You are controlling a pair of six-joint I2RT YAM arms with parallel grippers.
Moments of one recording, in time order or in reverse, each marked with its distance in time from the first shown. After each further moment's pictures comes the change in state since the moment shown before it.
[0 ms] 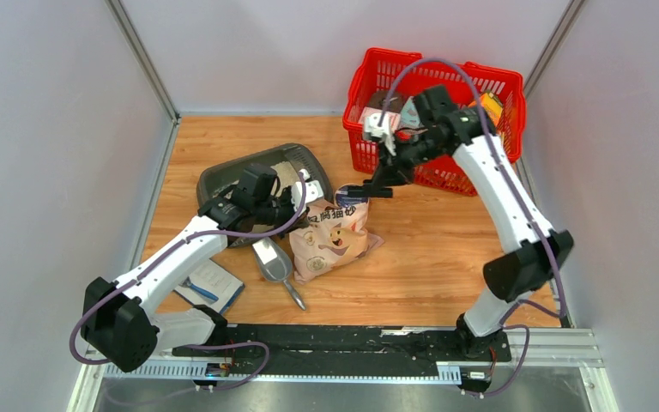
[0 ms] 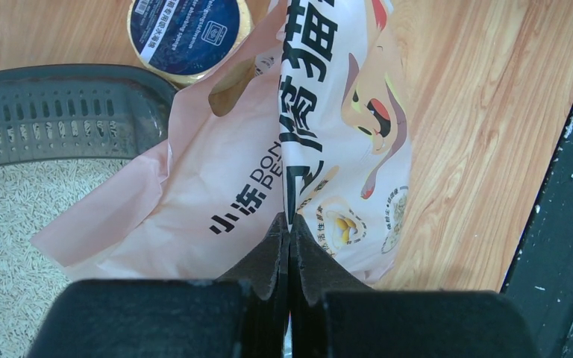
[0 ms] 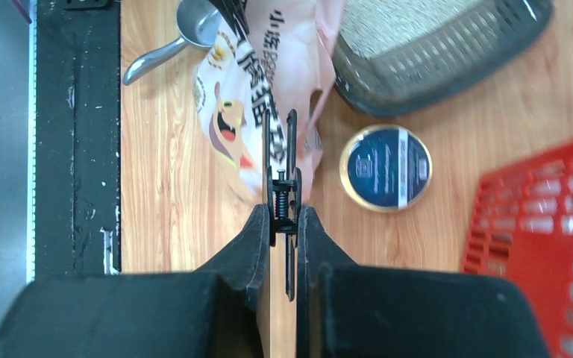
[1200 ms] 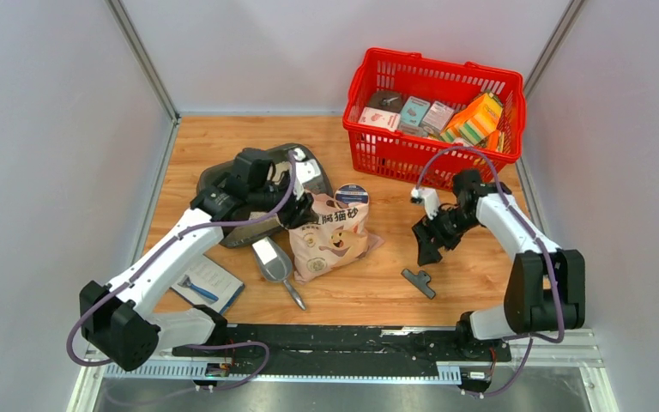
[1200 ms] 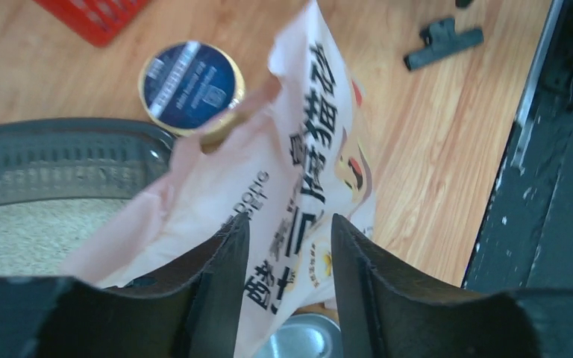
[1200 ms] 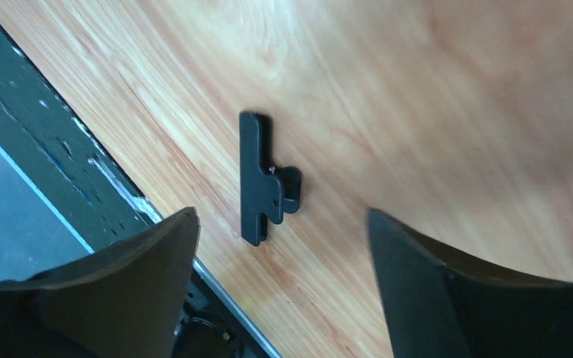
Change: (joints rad) left arm 0.008 0.008 0.102 -0.026 0.091 -0.098; right arm -0.342 -0.298 -1.023 0.311 0.306 0.234
